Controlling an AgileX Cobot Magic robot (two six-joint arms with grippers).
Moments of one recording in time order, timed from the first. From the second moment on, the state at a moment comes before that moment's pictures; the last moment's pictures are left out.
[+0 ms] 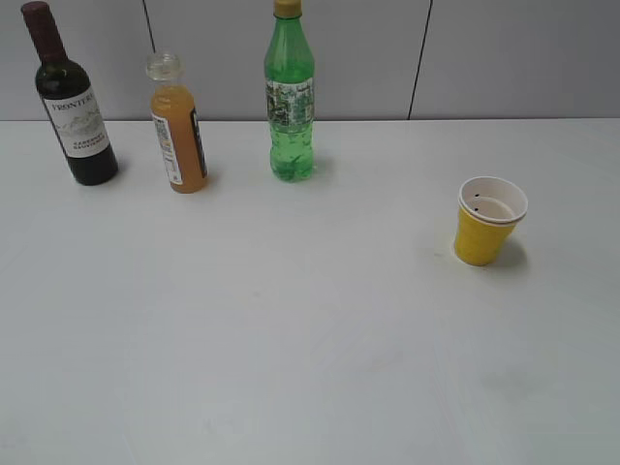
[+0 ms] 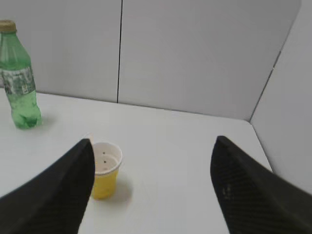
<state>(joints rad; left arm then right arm) -0.05 0.00 -0.47 -0.12 1.08 0.05 0.09 0.30 -0.49 0.05 0.41 -0.09</state>
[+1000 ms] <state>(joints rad) -0.05 0.00 -0.47 -0.12 1.08 0.05 0.09 1.10 -0.12 -0.22 -0.72 0.18</state>
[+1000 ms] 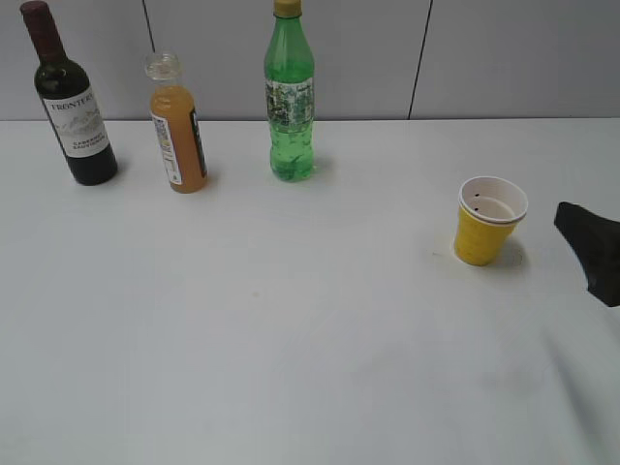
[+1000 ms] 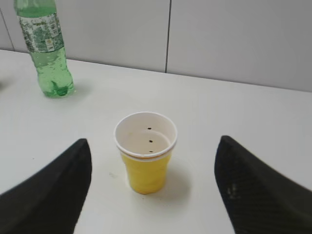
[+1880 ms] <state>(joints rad) -0.05 0.00 -0.47 -0.13 1.08 0.05 0.09 1.91 -0.20 -0.18 -1.20 0.10</state>
